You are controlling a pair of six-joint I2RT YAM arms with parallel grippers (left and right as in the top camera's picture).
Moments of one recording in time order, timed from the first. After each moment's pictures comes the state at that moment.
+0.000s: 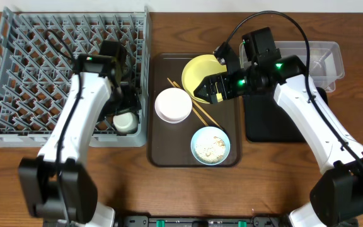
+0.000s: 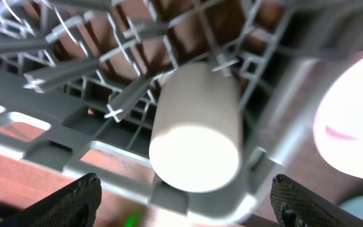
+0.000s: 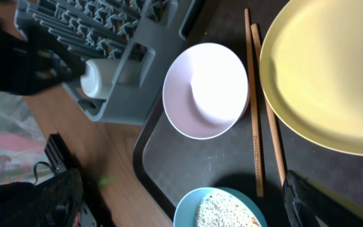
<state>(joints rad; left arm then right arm) -0.12 1.68 1.45 -1.30 -0.08 -0.46 0.34 1.73 1.49 -0.86 -0.65 0.10</state>
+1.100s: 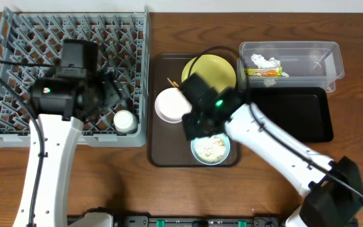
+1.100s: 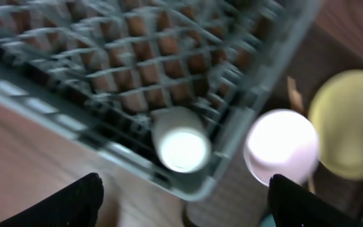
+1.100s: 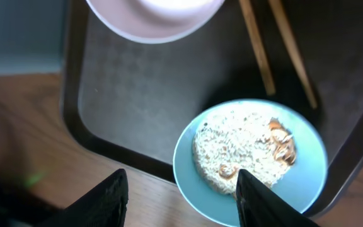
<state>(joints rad) -0.06 1.38 1.50 -1.28 -0.10 -0.61 0.78 1.73 1.41 -1.01 -0.07 0.55</state>
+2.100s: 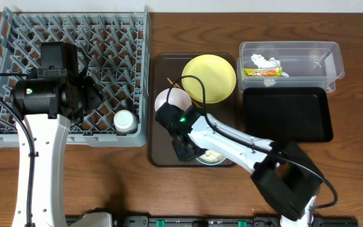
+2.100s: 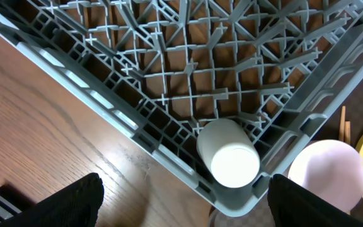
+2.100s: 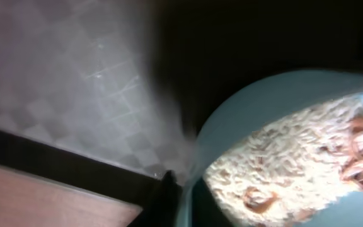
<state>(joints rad) 0.05 1.38 1.50 -1.33 -0.17 -0.61 0.90 1.98 1.38 -1.02 -0.01 0.51</state>
